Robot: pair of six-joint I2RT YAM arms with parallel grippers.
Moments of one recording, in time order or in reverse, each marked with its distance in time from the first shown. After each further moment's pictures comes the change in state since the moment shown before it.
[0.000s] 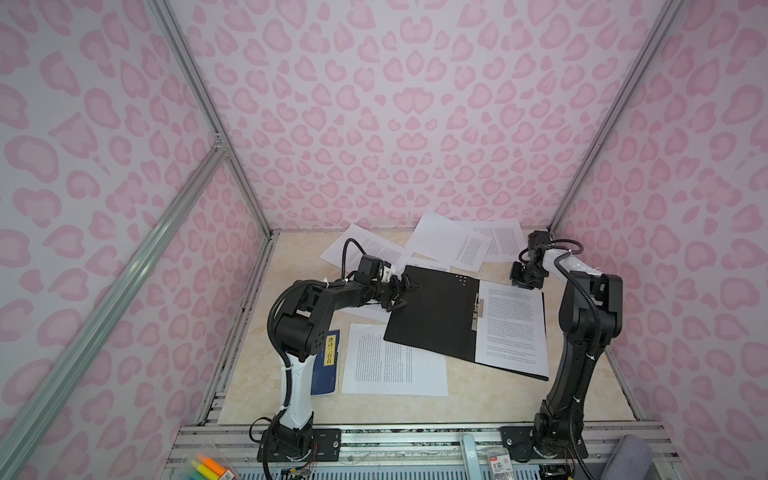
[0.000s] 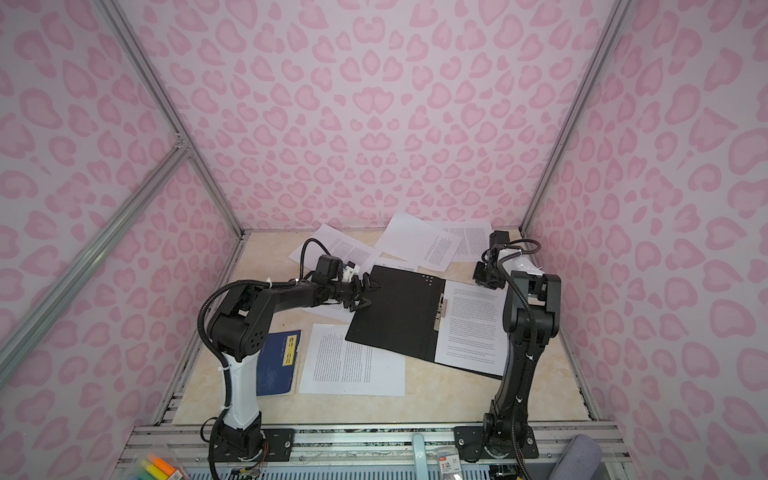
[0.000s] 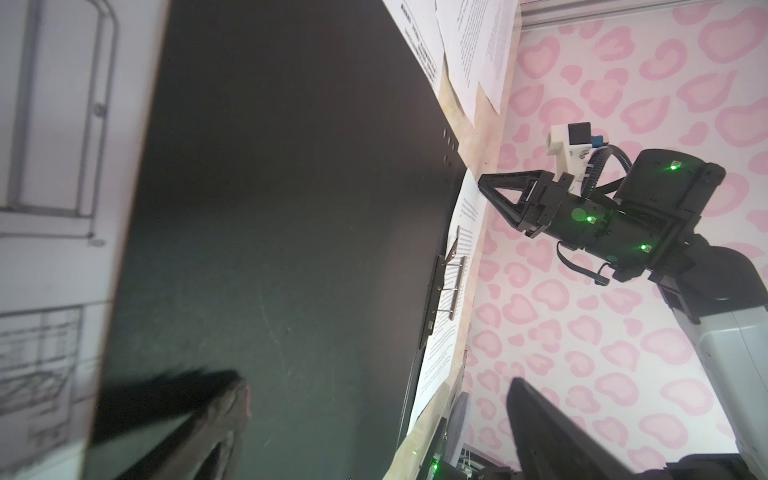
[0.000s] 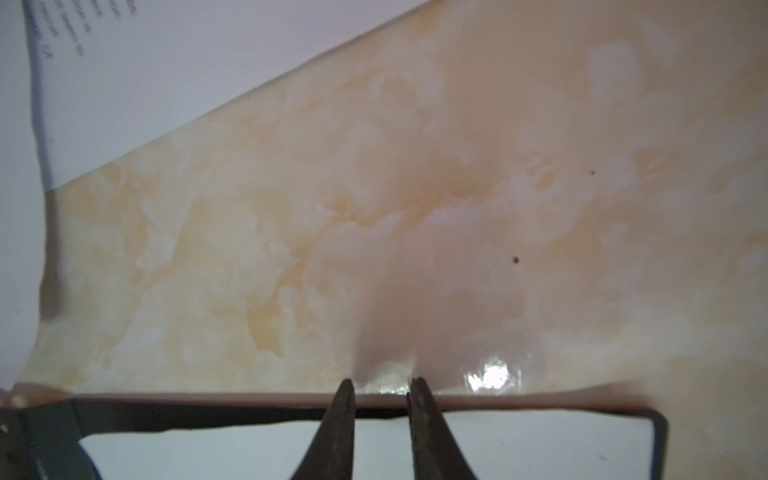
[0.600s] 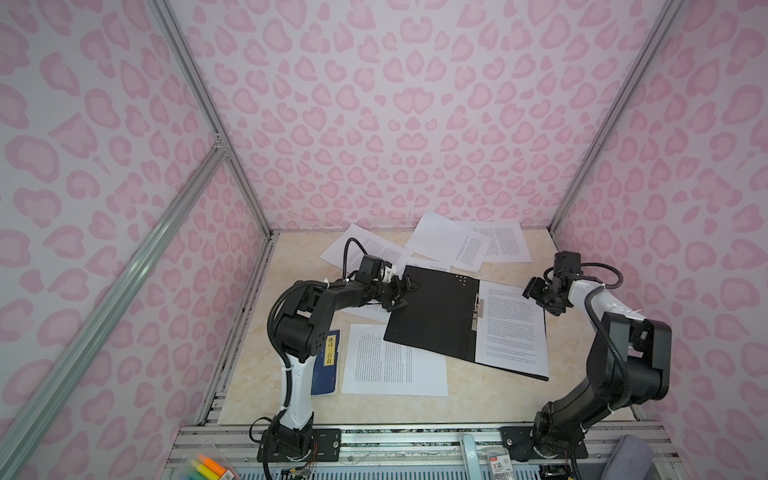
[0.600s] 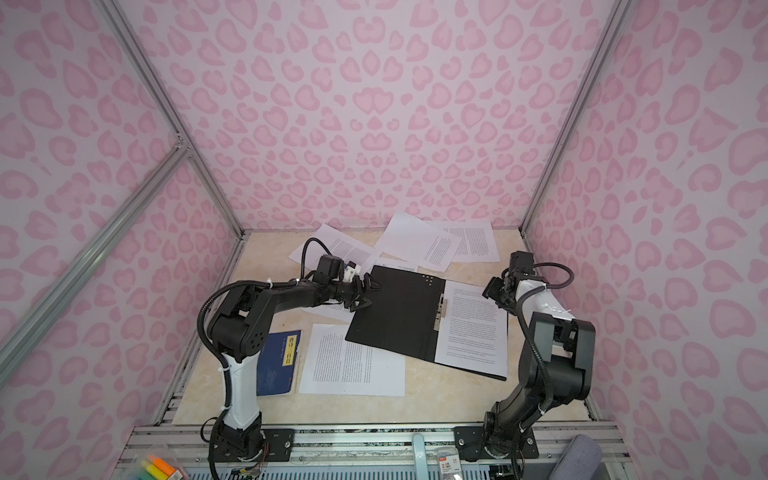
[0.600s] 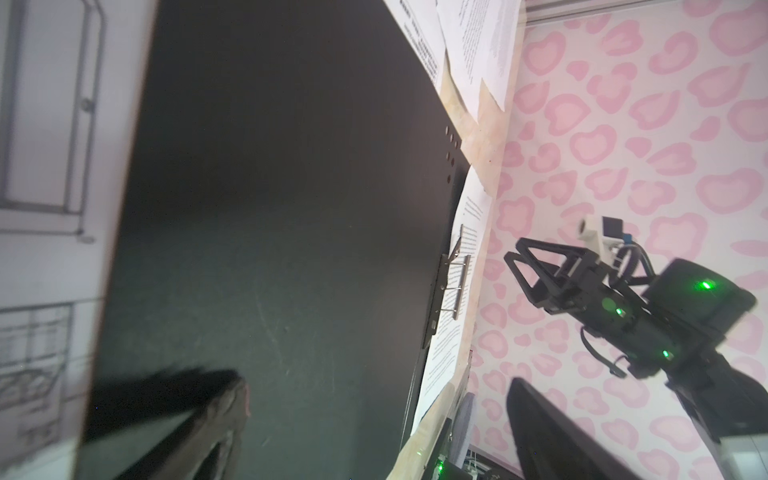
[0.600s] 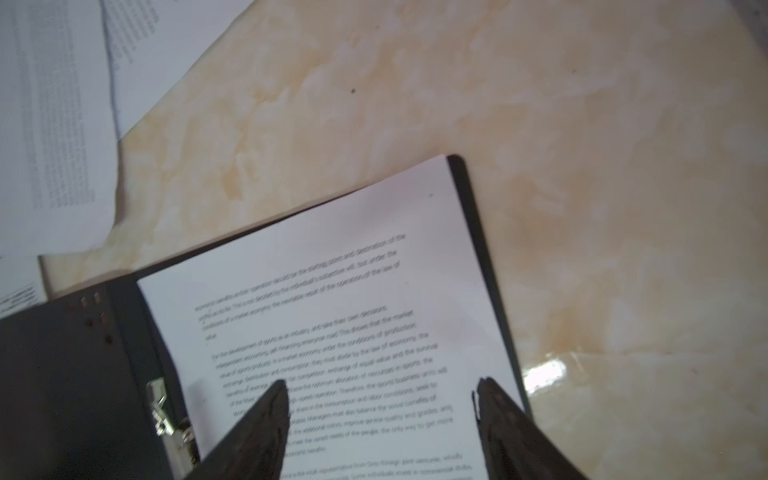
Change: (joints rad) left arm -0.023 -0.024 0.035 -0.071 -0.035 0.013; right arm -0.063 -0.559 -0.578 0.197 -0.050 0.148
